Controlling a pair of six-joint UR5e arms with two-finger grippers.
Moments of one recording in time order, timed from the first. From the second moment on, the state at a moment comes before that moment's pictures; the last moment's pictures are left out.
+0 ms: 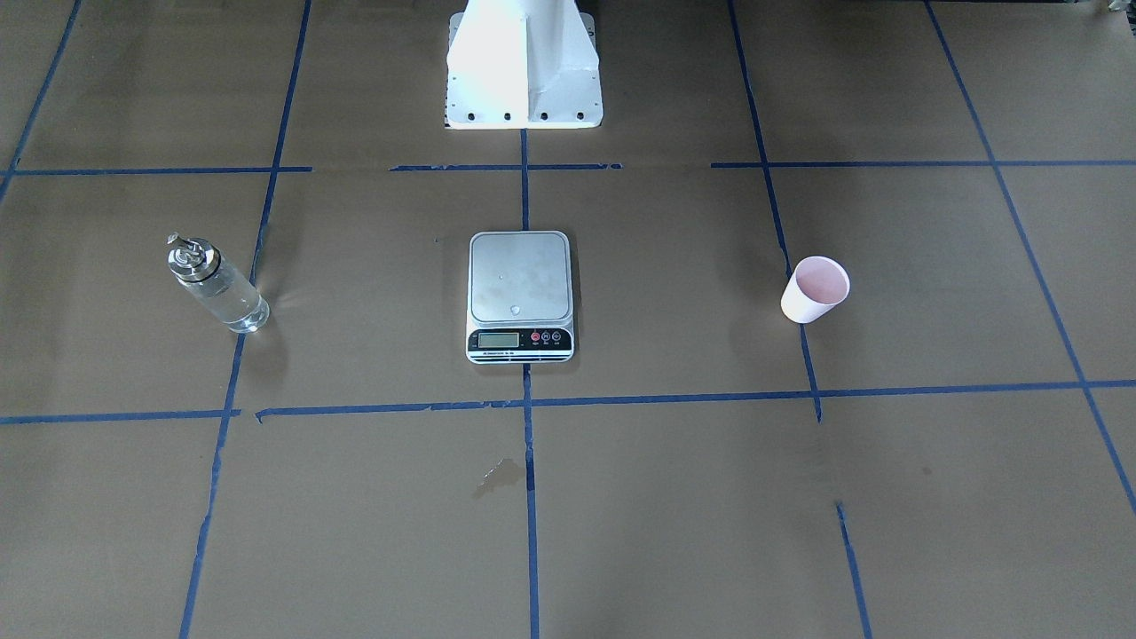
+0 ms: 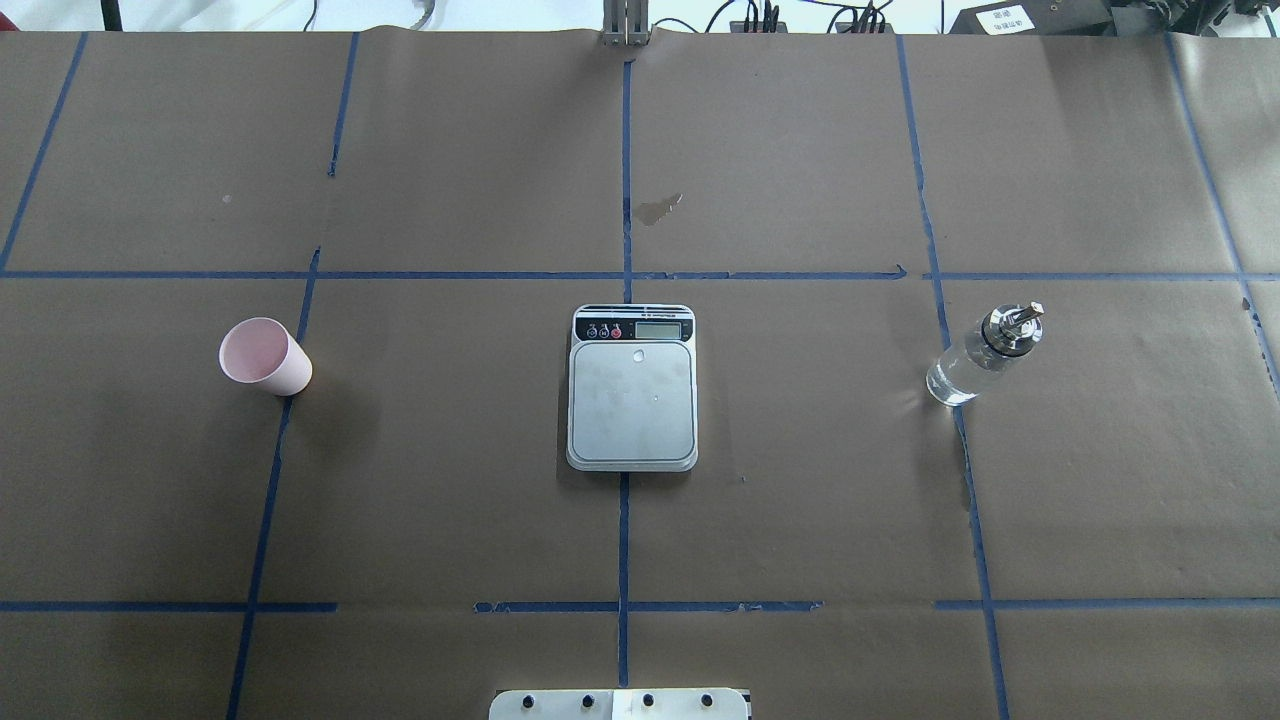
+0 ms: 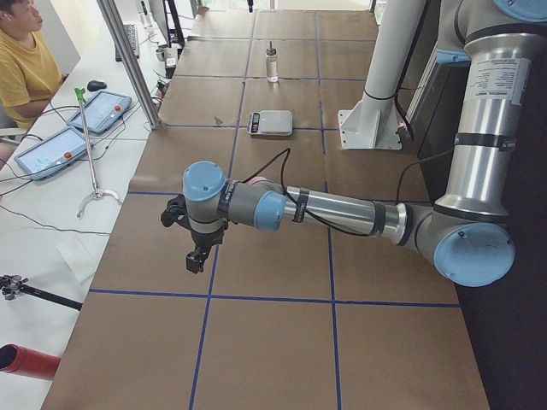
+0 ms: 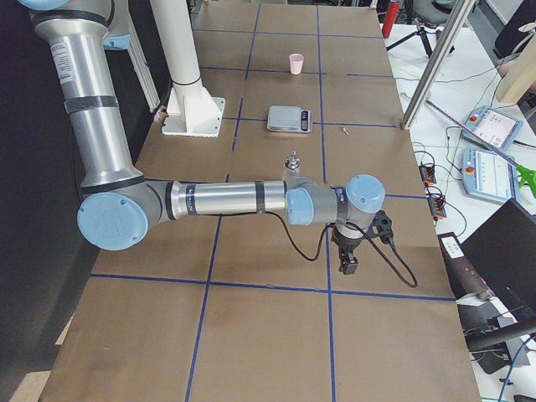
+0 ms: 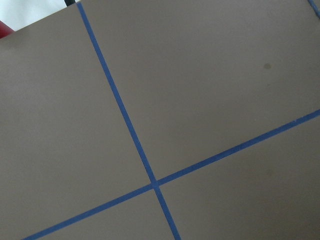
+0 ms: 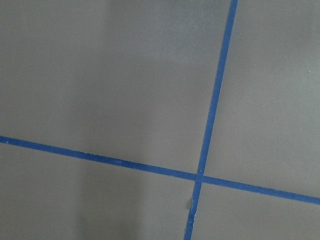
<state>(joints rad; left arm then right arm) -1.54 -1.66 -1.64 -1.64 -2.32 0.21 1.49 -1.36 1.44 -1.56 2.33 -0.07</state>
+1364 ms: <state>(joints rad) -1.03 -1.62 -1.82 -1.92 -2.42 -0.58 1.45 -1.55 1.42 -1.14 2.43 -0.05</state>
